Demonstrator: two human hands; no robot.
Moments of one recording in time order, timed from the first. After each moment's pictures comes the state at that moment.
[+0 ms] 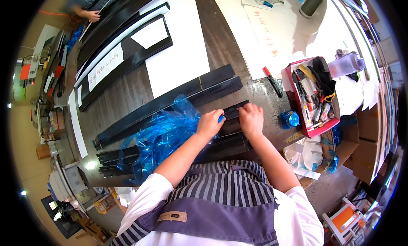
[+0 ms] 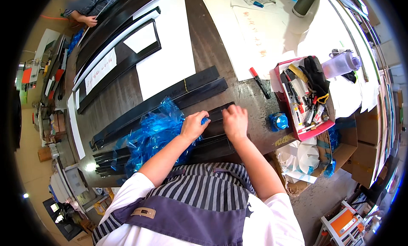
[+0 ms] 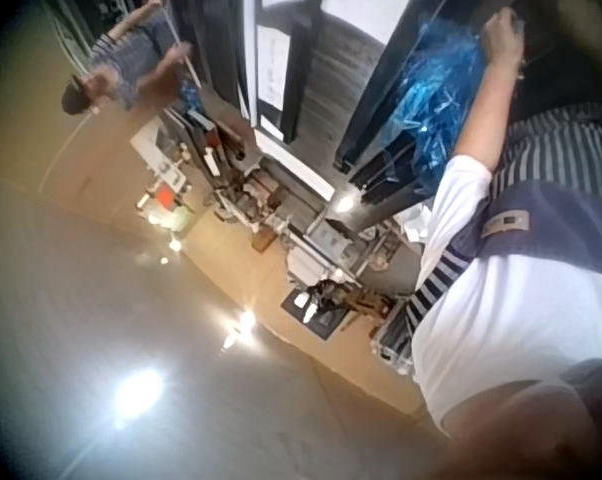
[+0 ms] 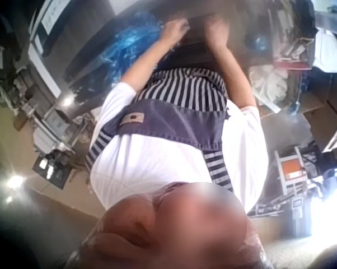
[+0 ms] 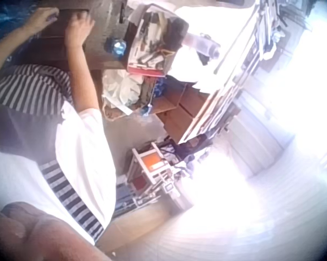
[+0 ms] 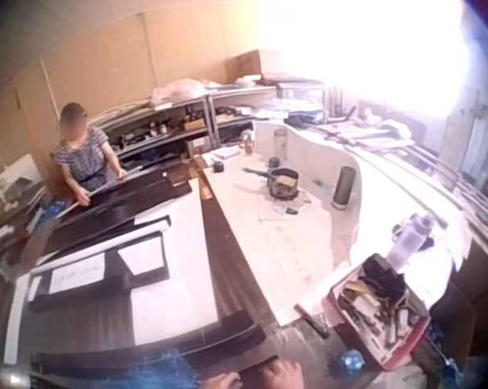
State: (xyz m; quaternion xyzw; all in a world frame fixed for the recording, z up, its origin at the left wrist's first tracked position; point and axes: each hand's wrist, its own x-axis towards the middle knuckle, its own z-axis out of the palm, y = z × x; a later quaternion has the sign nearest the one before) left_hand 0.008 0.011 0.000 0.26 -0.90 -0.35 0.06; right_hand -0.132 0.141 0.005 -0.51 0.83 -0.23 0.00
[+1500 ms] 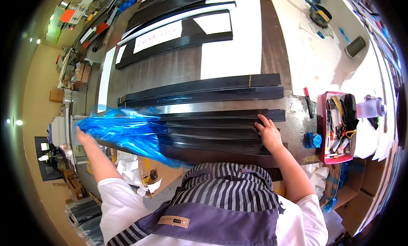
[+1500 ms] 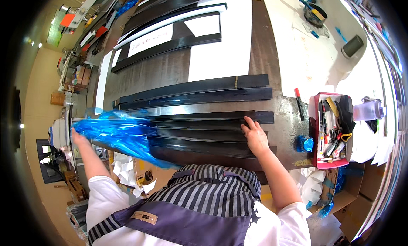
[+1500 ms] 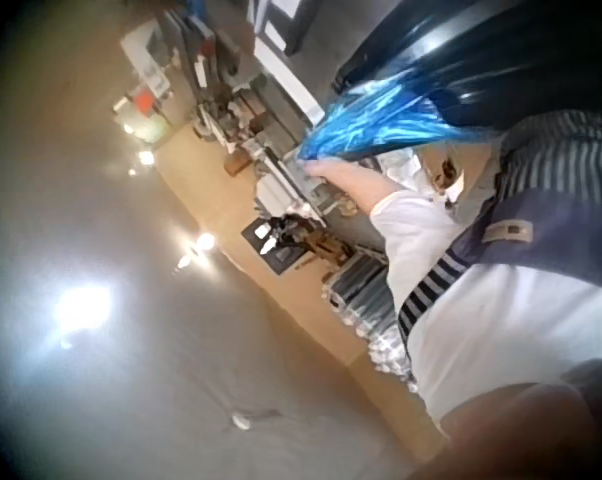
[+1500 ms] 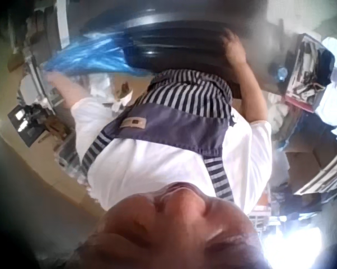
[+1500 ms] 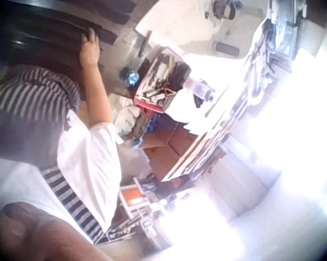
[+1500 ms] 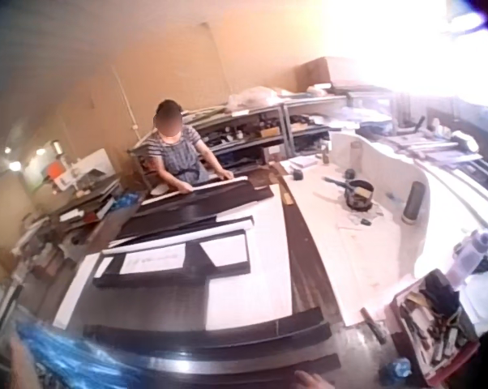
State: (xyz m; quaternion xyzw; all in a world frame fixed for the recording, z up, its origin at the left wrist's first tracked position) left_hand 0.582 -0.173 0.236 0.59 -0.23 -0.36 0.68; right_hand -0.098 0.147 0.005 -0.67 0.71 -0.15 0.17
